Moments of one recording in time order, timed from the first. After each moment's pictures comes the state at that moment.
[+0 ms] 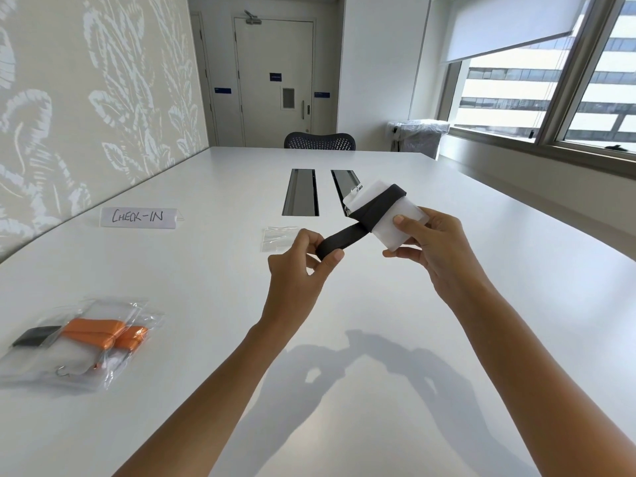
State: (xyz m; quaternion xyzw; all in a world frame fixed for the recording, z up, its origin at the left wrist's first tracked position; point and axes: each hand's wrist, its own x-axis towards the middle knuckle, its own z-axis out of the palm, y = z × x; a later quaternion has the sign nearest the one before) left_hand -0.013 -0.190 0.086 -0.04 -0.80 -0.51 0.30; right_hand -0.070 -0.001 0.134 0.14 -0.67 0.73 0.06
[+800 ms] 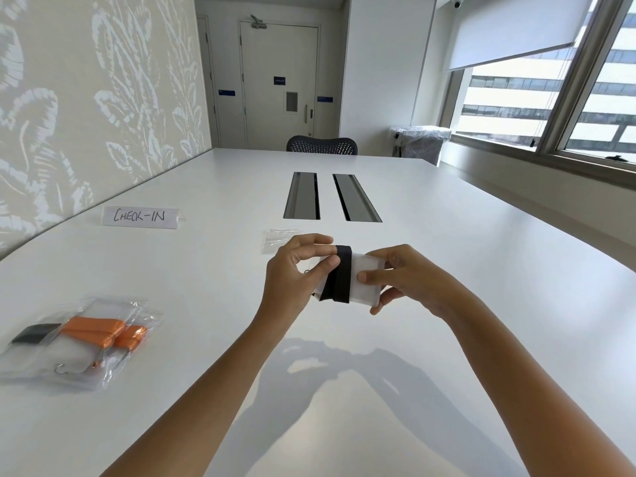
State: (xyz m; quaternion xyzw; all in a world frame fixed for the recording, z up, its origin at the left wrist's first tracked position) left_hand -0.018 -0.197 0.089 -0.05 -0.77 -0.57 0.27; right_hand -0.067 -0.010 0.119 0.25 -0.79 0.54 -0.15
